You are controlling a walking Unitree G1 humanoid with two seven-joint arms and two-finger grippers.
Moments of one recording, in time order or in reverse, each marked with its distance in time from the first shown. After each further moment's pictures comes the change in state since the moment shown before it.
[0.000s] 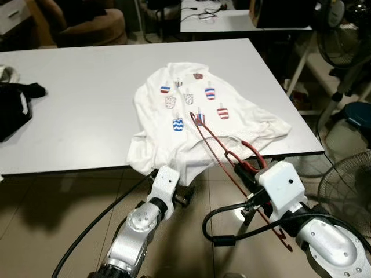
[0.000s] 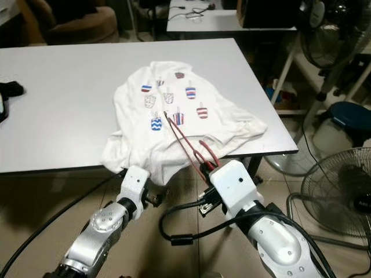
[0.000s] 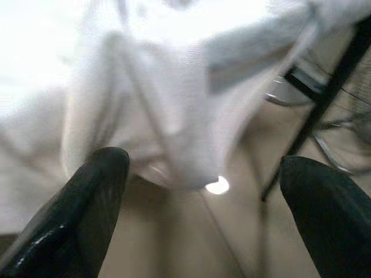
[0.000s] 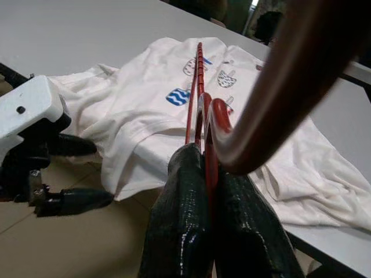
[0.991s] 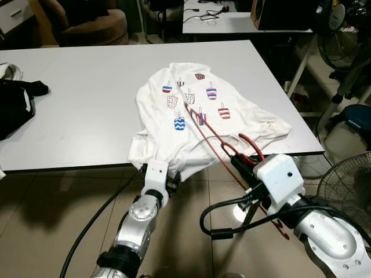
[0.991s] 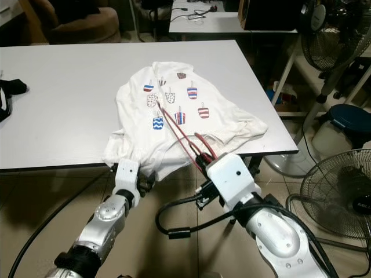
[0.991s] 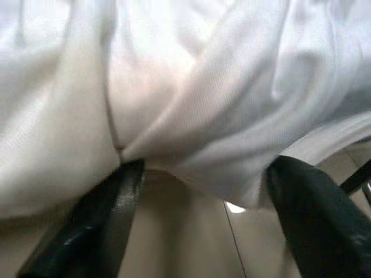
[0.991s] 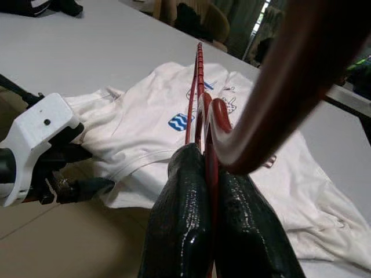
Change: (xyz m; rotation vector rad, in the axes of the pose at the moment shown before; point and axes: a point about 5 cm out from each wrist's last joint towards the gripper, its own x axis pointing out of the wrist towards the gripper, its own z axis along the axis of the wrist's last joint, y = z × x) left arm 0.024 0.022 -0.006 -0.126 -0.017 0.192; right arm 0.006 -0.004 0.012 -0.037 -0.064 0.005
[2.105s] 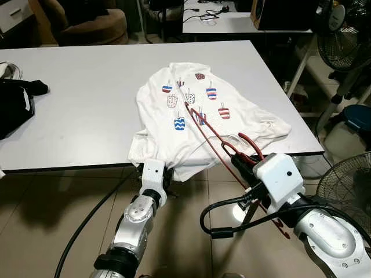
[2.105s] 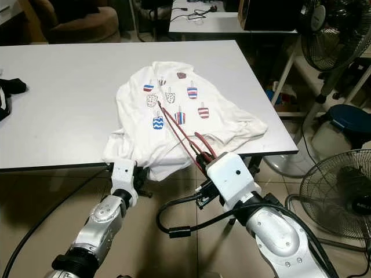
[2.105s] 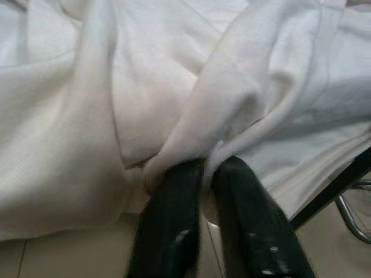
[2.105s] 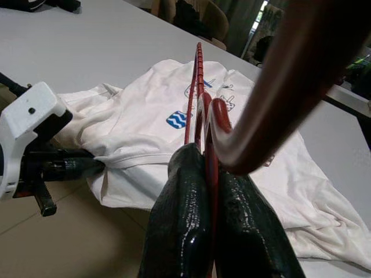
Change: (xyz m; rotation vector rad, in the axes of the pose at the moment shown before) left arm -0.005 0.006 0.000 -0.039 -0.061 -0.066; right arm 0.001 -0.001 -0.001 -0.008 0.006 -0.004
